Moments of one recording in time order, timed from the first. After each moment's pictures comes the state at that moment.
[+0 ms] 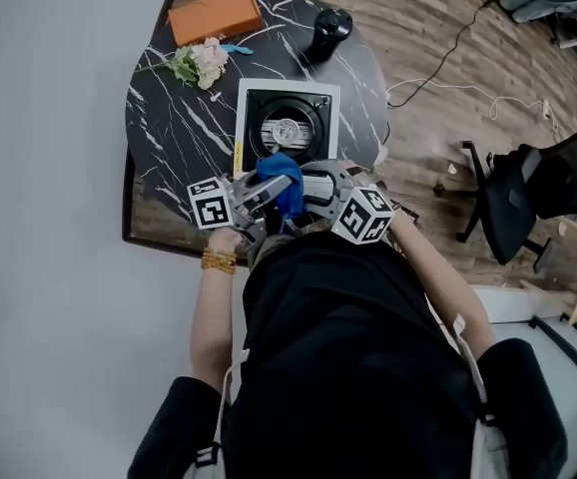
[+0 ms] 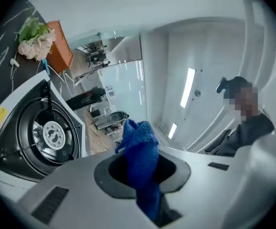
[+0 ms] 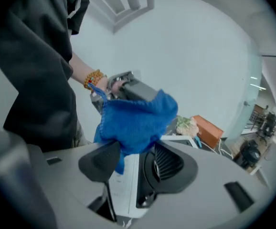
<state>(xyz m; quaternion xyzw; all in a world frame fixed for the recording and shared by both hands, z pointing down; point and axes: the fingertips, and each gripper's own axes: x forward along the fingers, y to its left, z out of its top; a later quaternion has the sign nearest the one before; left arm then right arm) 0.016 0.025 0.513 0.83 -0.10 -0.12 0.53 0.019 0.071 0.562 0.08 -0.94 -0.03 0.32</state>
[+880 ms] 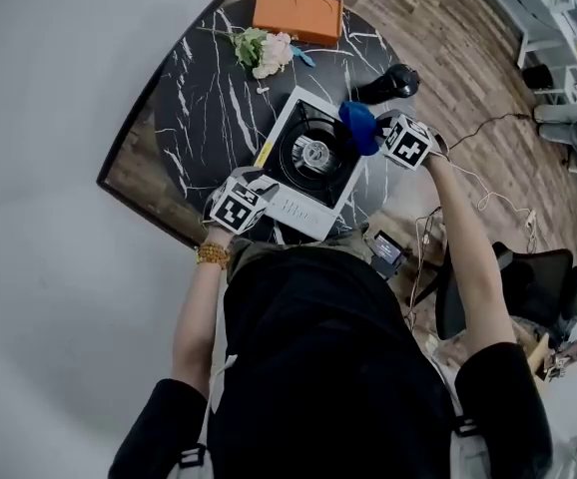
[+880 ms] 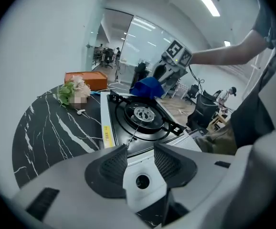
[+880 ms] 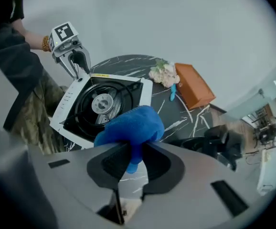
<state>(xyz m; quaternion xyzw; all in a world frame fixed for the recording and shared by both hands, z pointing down) -0.074 0.035 0.655 0.80 -0.36 0.32 0.34 0.105 -0.152 0.630 0.00 -0.79 -0.03 0.62</state>
